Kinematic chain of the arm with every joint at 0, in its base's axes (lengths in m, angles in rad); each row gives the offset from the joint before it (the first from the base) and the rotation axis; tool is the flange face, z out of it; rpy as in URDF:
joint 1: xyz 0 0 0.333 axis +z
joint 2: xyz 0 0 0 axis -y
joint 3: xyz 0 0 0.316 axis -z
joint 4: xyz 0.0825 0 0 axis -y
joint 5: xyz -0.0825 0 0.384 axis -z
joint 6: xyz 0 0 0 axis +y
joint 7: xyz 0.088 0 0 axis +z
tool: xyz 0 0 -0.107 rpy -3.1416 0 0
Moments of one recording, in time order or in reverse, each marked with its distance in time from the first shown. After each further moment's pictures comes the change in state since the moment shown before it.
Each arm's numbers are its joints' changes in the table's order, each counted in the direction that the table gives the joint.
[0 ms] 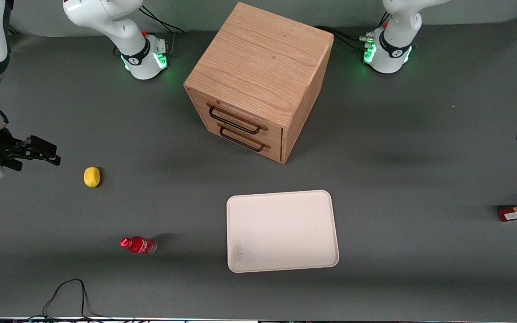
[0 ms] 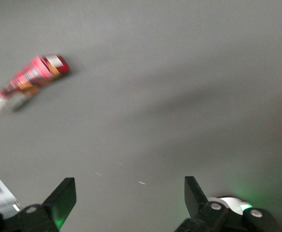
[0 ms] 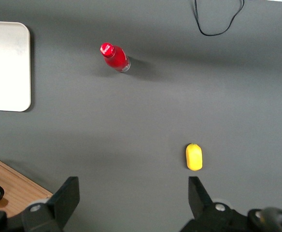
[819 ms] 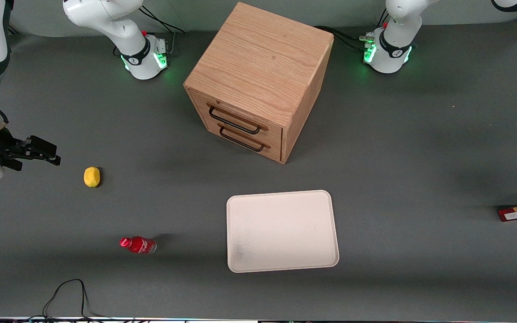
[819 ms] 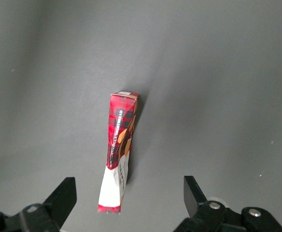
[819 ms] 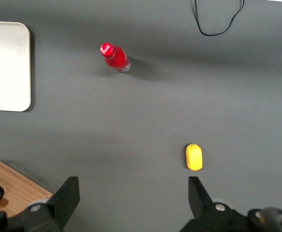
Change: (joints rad) arm 0.230 -0.309 0.005 0.141 0.028 -0.348 -1.017
